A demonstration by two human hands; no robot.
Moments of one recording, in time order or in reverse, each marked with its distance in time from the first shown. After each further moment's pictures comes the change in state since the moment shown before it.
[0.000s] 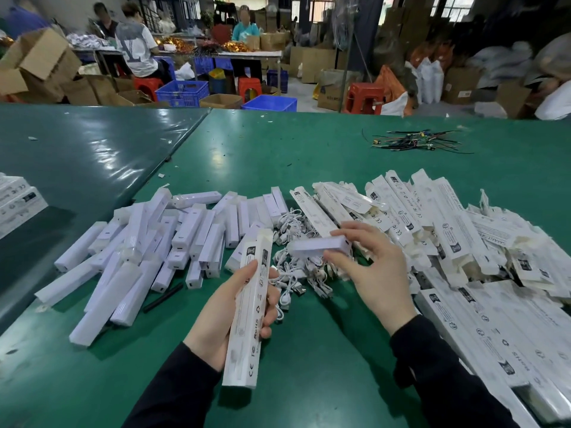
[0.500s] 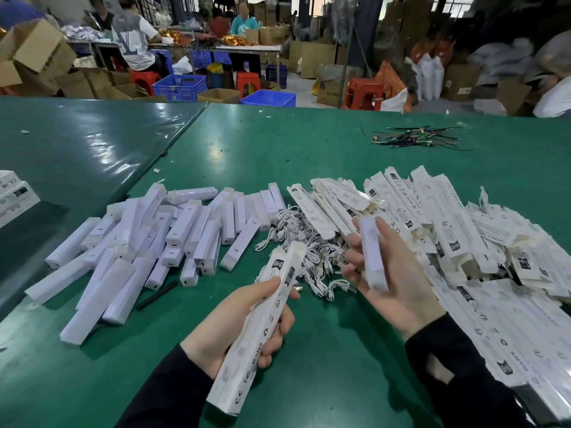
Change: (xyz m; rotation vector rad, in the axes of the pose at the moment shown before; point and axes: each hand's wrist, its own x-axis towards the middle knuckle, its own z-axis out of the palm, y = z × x) left_hand -0.007 -0.003 0.009 0.177 -0.156 -0.172; right_hand 0.004 -0.013 -0.020 1.019 -0.164 0.631
